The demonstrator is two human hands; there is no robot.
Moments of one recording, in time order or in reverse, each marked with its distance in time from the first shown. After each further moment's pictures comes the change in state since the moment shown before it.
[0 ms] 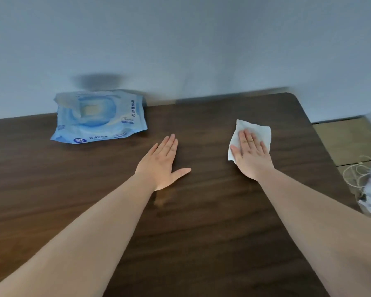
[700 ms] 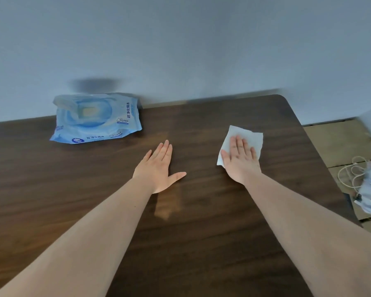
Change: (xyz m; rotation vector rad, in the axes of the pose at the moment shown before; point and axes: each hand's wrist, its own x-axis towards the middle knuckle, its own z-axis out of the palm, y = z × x) left_hand -0.006 0.024 0.003 -0.012 -0.051 -0.062; right_hand -0.023 -0.004 0.000 0.058 -0.026 0.044
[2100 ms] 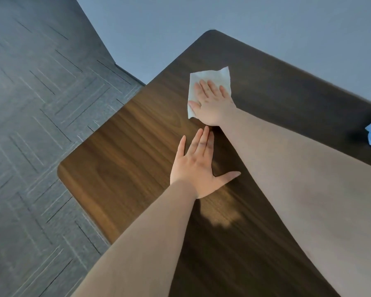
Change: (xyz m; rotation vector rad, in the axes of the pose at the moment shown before) left_hand -0.298 -0.317 0.128 -0.291 0.300 -0.848; right_hand -0.140 -0.666 0.173 -0.409 -0.097 -1.235
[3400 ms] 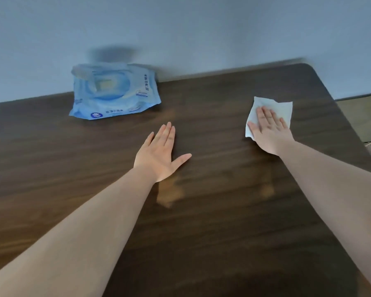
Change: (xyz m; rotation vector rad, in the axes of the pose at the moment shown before) left_hand -0.036 0.384 0.038 0.273 -0.189 0.831; right_hand -0.603 0.356 0.100 0.354 0.114 1.225
